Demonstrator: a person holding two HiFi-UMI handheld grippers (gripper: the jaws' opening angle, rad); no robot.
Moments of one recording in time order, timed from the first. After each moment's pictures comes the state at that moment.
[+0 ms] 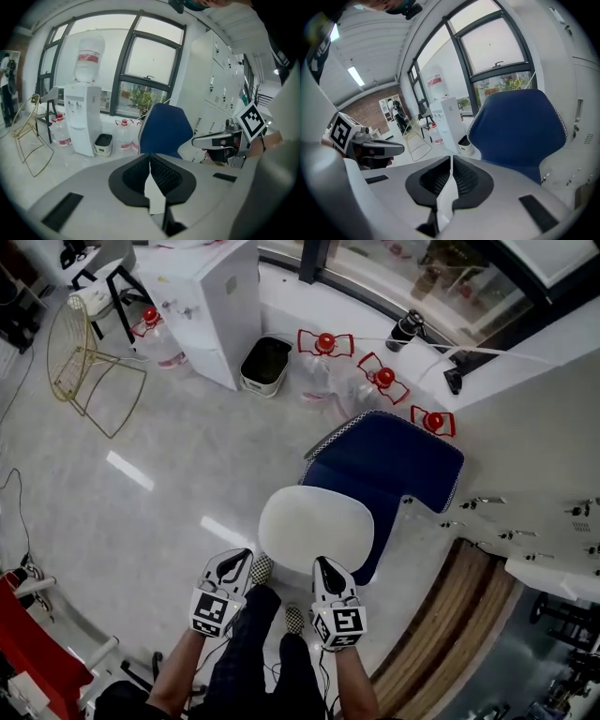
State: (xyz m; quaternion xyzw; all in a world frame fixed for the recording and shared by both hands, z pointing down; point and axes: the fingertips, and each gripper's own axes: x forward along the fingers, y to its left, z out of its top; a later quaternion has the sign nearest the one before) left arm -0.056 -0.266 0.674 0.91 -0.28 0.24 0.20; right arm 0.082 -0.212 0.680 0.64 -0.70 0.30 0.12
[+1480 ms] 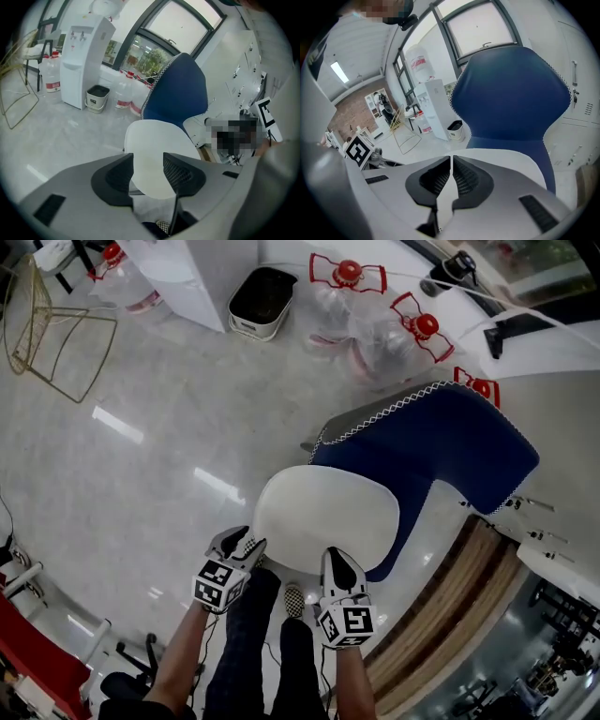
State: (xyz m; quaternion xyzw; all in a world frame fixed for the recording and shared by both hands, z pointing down) left arm -0.037 -0.284 0.953 0.84 -0.21 0.32 0.38; right arm 0.106 -0.247 0.869 0.66 -0.65 0.36 0.15
